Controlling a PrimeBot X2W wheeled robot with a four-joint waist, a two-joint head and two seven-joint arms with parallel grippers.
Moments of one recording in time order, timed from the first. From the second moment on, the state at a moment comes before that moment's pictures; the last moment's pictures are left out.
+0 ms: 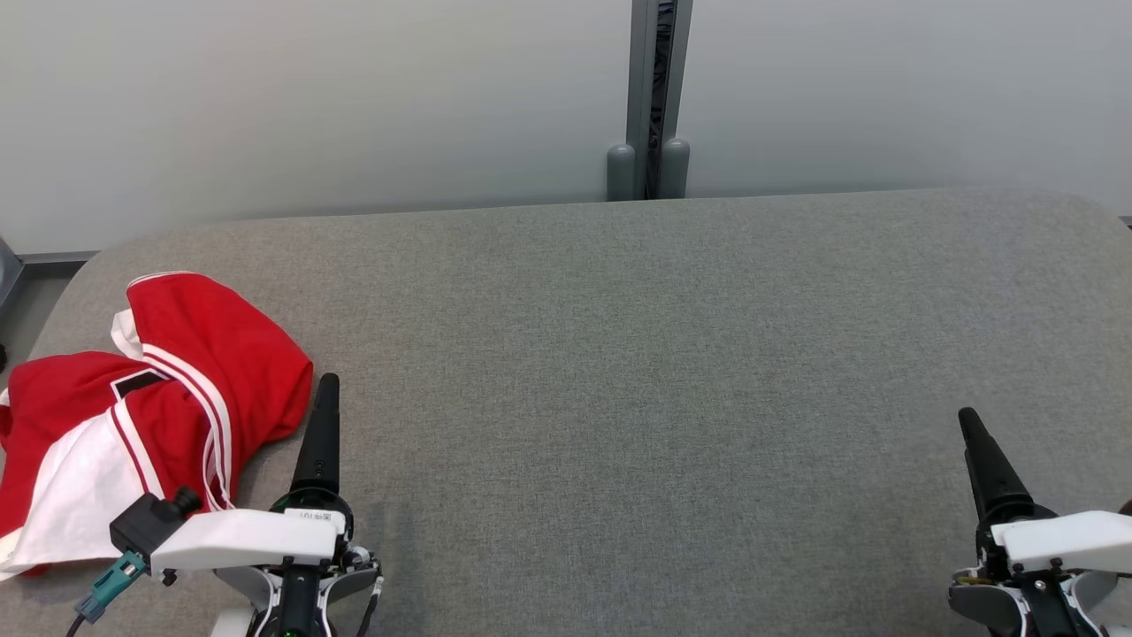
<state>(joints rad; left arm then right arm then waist) -0.14 0.04 -0.12 0.28 -1.33 -0.13 -0.12 -0.10 -0.03 -0.13 0.28 1.27 0.13 0.10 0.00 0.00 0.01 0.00</state>
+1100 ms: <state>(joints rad) -0.11 0.05 -0.12 0.16 -0.72 -0.03 -0.18 -0.14 -0.03 0.08 0.22 0.70 0.13 -0.05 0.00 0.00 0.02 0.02</state>
